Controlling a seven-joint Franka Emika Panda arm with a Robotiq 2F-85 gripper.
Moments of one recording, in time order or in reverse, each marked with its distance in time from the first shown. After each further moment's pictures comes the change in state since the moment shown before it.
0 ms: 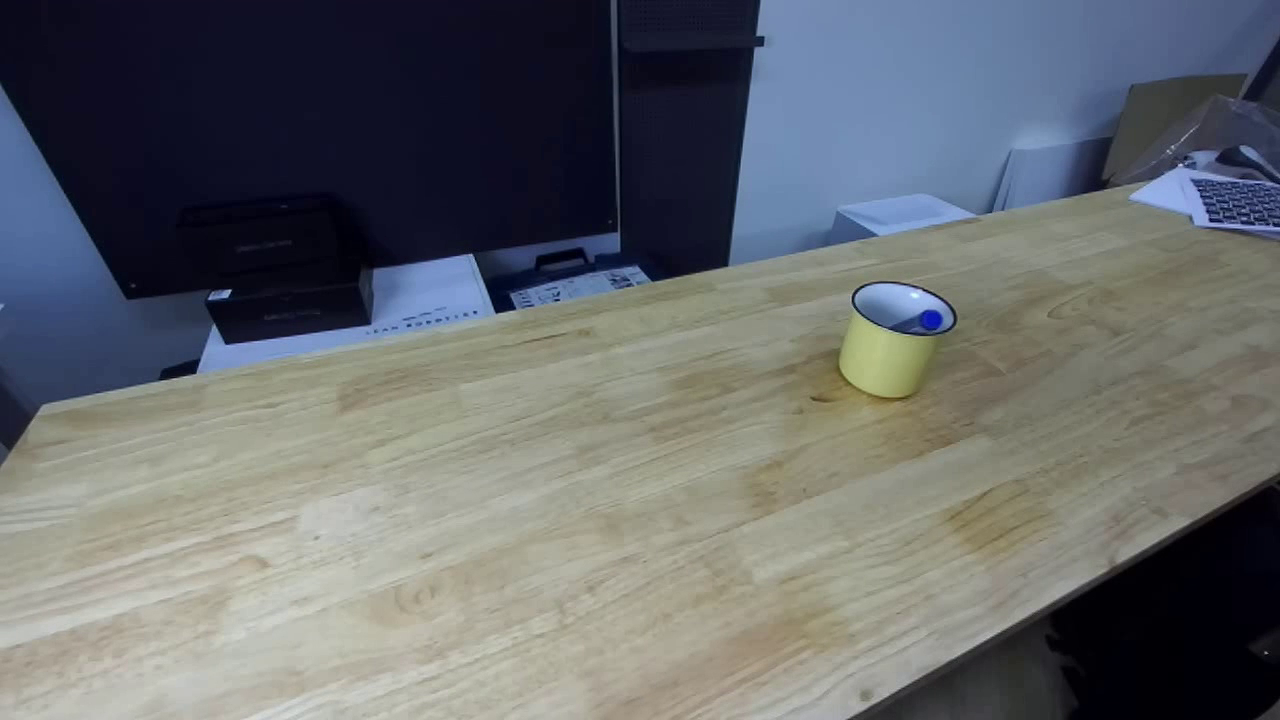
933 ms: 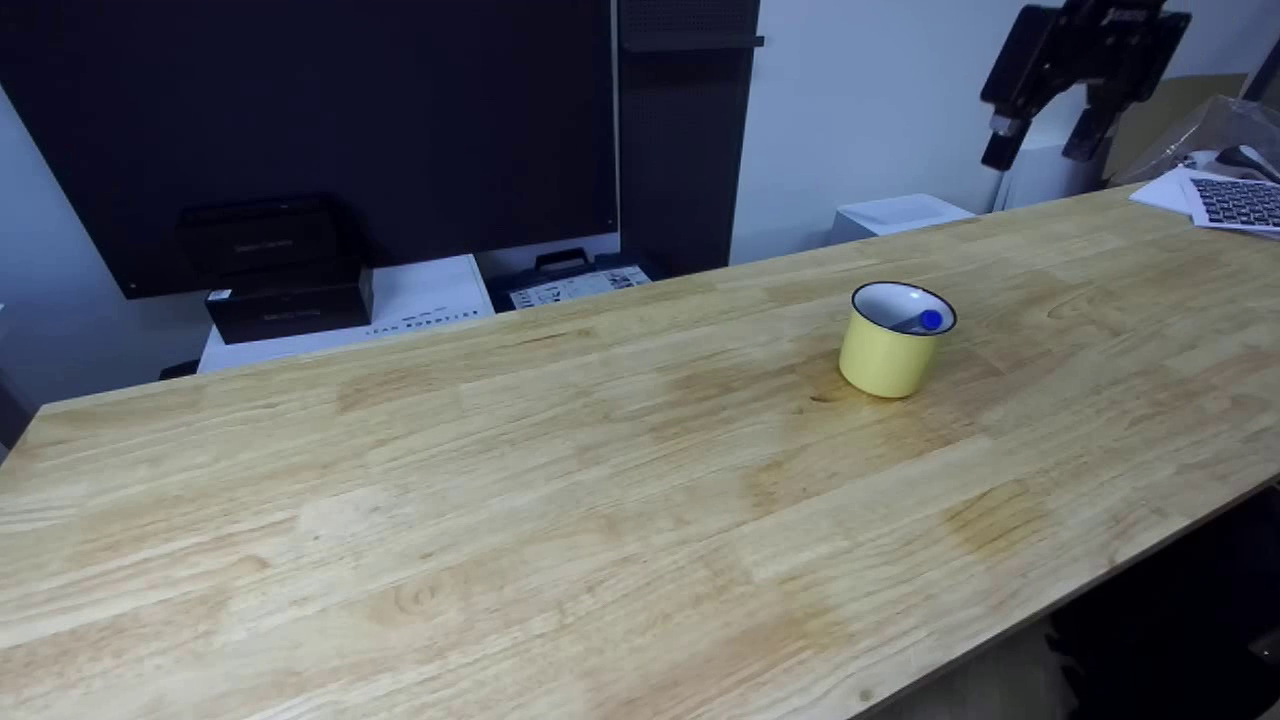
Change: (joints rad) arm 0.104 0.504 -0.092 0.171 0.275 -0.019 -0.359
